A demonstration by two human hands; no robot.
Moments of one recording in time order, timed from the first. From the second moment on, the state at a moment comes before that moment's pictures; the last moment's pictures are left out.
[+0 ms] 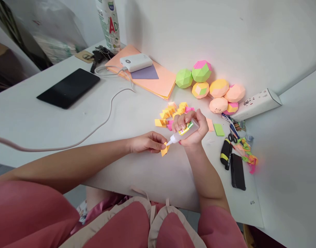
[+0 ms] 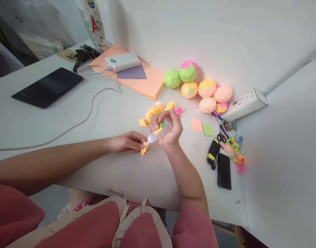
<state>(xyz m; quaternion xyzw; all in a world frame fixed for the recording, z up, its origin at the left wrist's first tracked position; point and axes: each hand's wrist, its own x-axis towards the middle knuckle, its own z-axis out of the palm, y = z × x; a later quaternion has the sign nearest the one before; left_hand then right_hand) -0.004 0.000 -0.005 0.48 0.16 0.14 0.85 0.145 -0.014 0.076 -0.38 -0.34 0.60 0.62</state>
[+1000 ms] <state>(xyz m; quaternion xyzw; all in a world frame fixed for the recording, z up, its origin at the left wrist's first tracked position) -0.003 0.003 -0.012 0.44 0.12 0.18 0.87 0.245 -0.016 0.052 -0.55 -0.20 0.42 0.69</state>
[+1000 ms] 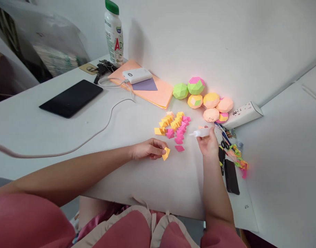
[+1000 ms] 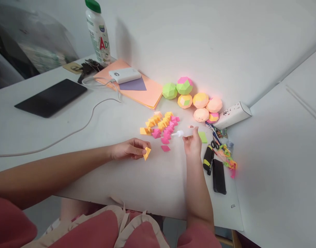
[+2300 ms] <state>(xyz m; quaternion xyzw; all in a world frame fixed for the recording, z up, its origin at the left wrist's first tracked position) -0.004 -0.005 -0.007 0.53 0.13 0.20 0.81 0.182 -0.066 -0.007 -0.51 -0.31 0.62 0.50</state>
